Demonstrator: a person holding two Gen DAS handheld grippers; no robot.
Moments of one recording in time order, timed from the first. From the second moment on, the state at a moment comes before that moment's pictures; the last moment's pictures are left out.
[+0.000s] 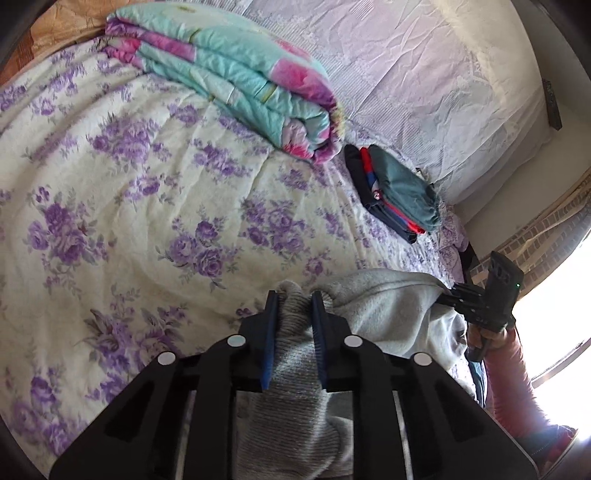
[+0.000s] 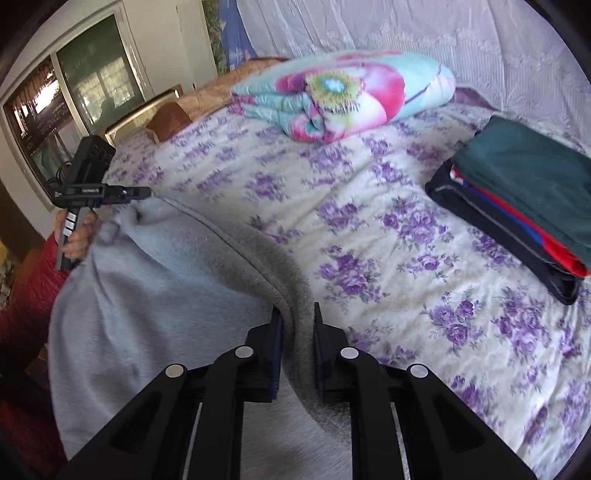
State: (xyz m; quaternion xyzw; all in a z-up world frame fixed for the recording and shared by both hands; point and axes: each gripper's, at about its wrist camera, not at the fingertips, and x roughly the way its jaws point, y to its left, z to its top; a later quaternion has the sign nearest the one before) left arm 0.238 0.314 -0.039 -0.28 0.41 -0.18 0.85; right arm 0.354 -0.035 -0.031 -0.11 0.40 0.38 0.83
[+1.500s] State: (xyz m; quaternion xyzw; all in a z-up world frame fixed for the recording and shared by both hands) left arm 0.092 0.309 0.022 -0.29 0.35 -0.16 0.87; right arm 0.115 -0.029 -0.050 -0.14 0.32 0.41 0.84
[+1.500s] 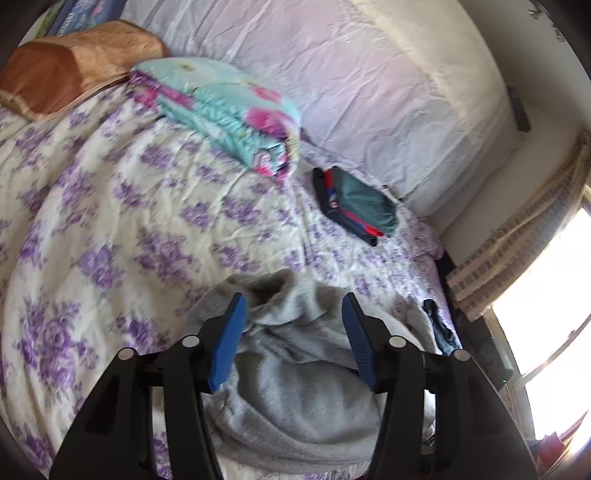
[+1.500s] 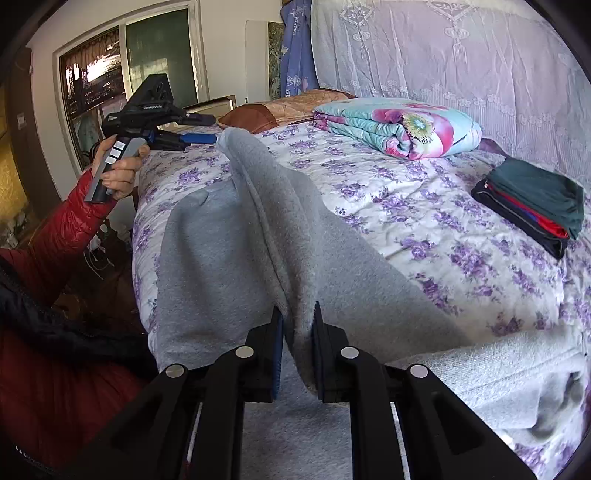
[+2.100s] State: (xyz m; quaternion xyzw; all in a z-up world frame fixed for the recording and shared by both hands) left arm 0.113 0.278 0.032 -0.23 0.43 -0.13 0.86; right arm 0.111 -0.029 -0.064 -0.14 0.34 0.41 0.84
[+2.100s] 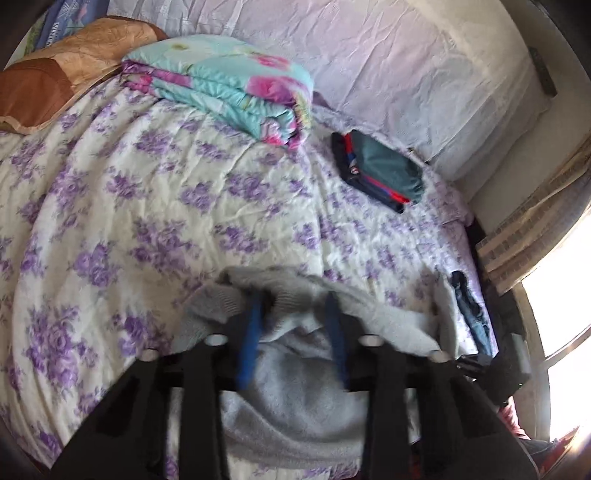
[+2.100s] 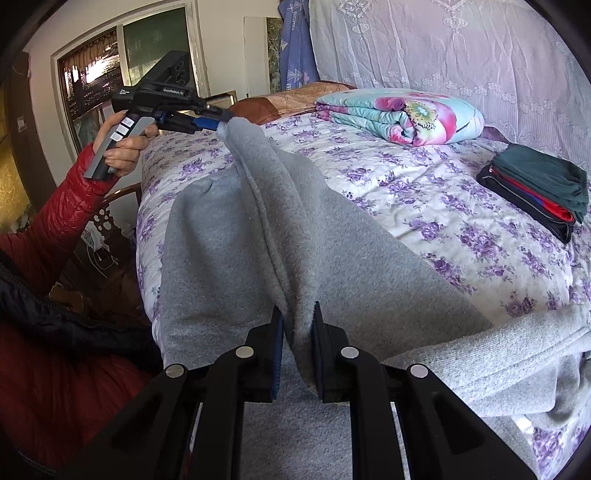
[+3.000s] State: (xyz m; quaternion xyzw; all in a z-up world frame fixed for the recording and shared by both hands) left arm 0.021 0.345 -0.047 -0.33 0.41 -0.18 0.84; right arm 0.060 -0.004 -0.089 -0.17 0.36 0.44 0.80
